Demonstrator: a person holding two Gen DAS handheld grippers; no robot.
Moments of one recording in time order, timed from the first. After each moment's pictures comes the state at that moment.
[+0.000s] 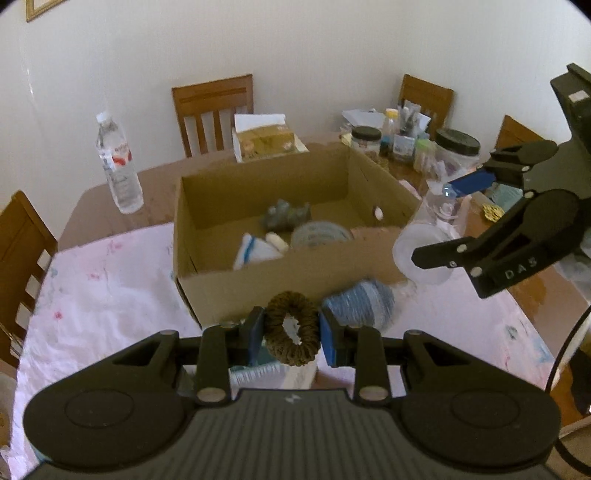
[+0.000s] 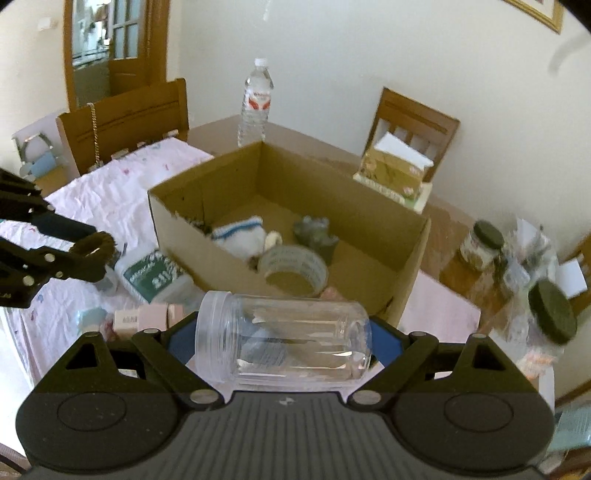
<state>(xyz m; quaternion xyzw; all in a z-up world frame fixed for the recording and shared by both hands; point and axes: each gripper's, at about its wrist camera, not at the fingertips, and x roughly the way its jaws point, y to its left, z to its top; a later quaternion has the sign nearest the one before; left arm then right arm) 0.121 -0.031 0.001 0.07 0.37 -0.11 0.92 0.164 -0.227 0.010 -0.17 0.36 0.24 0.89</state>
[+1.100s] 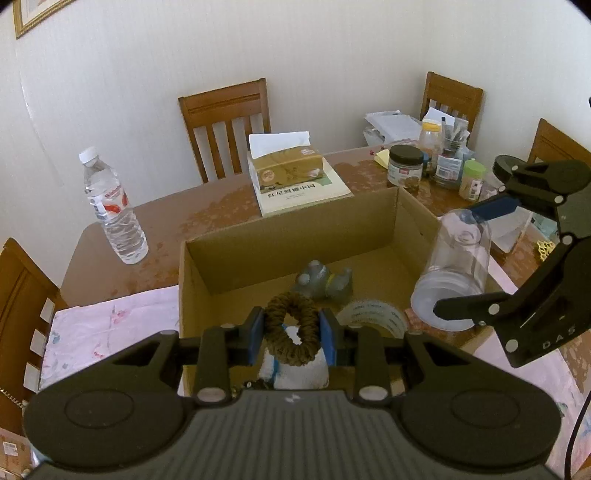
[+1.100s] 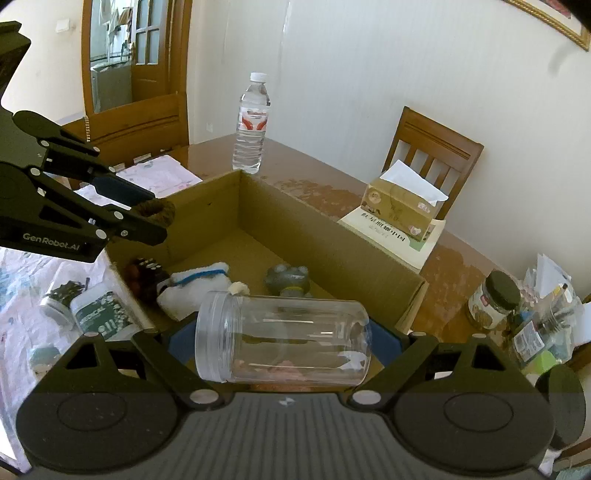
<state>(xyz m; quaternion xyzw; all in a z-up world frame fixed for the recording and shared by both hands) 0.246 -0.045 0.007 0.09 0.38 -0.09 0.92 0.258 -0.235 0.010 -0.18 0.34 0.29 0.88</state>
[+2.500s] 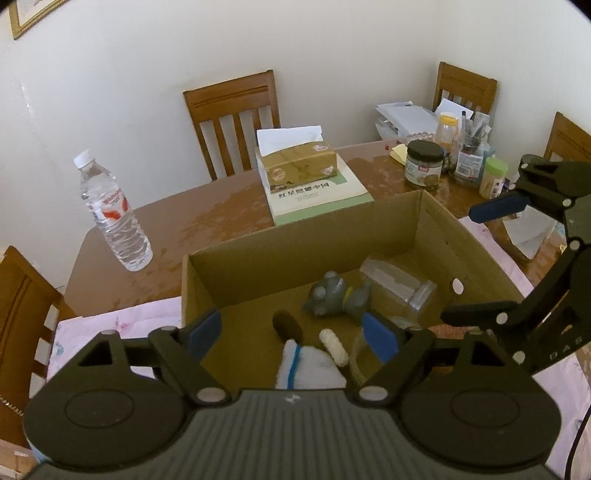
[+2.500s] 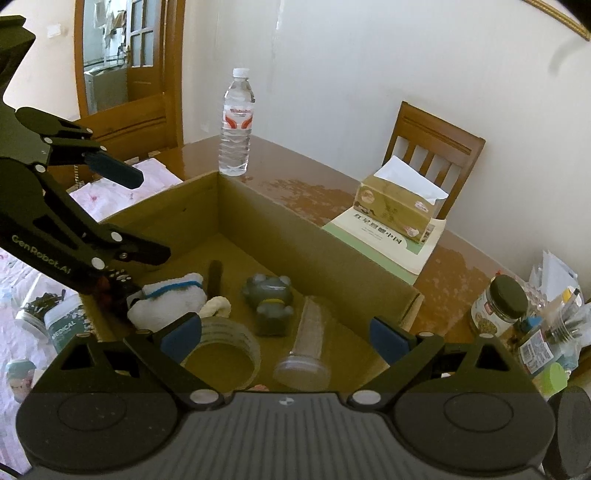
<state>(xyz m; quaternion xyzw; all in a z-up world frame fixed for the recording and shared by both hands) 0.277 -0.049 0.004 0.11 0.39 -0.07 0.91 0.298 -0.241 -0.002 -0.17 0.34 0.29 0.88</state>
